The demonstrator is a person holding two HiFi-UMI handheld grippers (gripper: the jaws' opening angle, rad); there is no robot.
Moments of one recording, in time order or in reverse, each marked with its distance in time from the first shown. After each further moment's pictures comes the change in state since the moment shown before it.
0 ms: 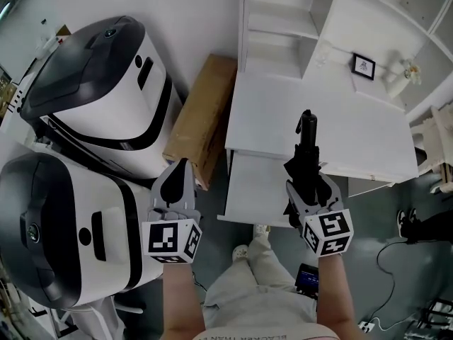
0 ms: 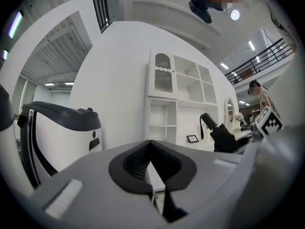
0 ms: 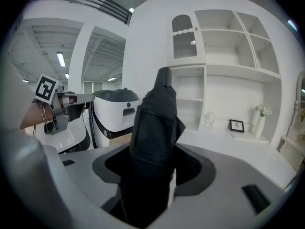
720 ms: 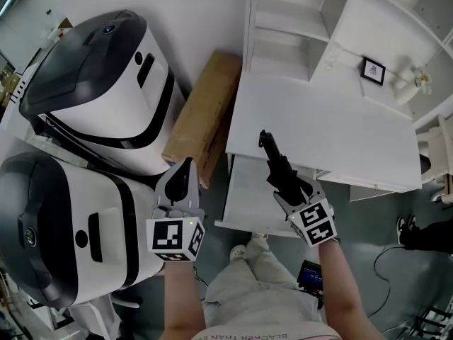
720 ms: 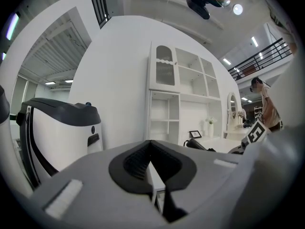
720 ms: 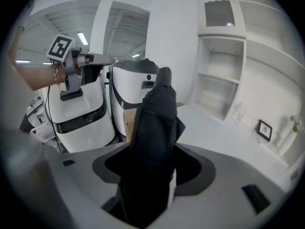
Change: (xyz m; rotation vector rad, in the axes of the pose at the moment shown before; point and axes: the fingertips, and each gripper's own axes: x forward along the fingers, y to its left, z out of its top) left arm 0.034 -0.001 -0.019 0.003 0.055 0.021; right arm 0.068 0.014 -0.070 -0.228 0.267 0.257
